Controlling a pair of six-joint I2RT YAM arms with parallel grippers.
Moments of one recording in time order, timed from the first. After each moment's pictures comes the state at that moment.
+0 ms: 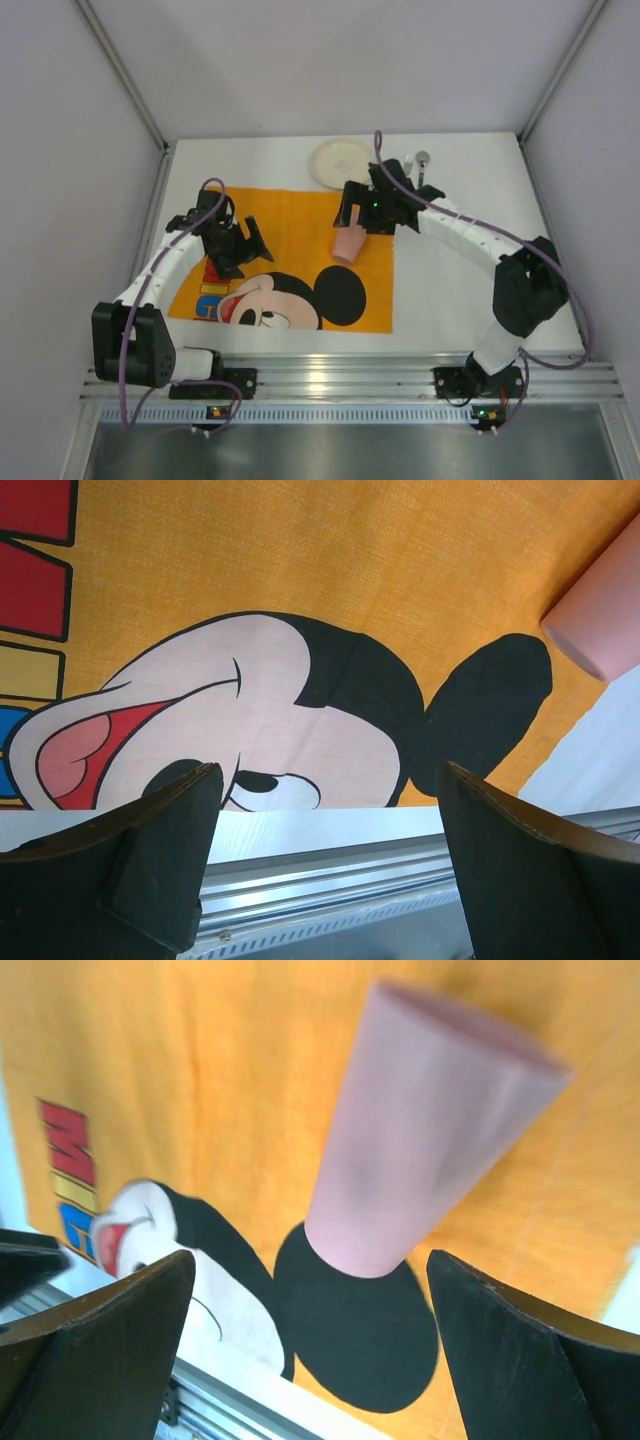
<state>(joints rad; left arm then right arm) -0.13 1.34 0.98 -0.82 0.25 -0.58 0.63 1.72 1.31 -0.48 -0.10 0.69</state>
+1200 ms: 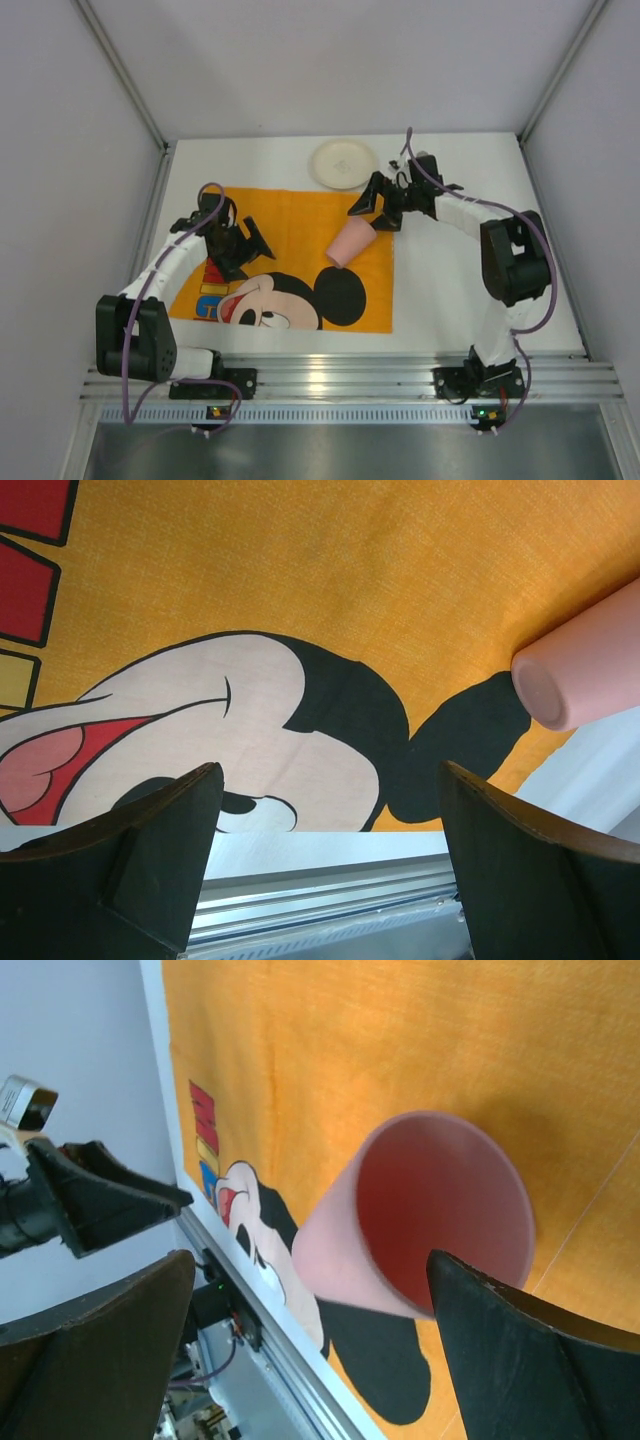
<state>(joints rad) -0.13 1.37 0.94 -0.74 0.24 -0.70 0.31 1.89 1.27 -0.19 -0.73 0.68</state>
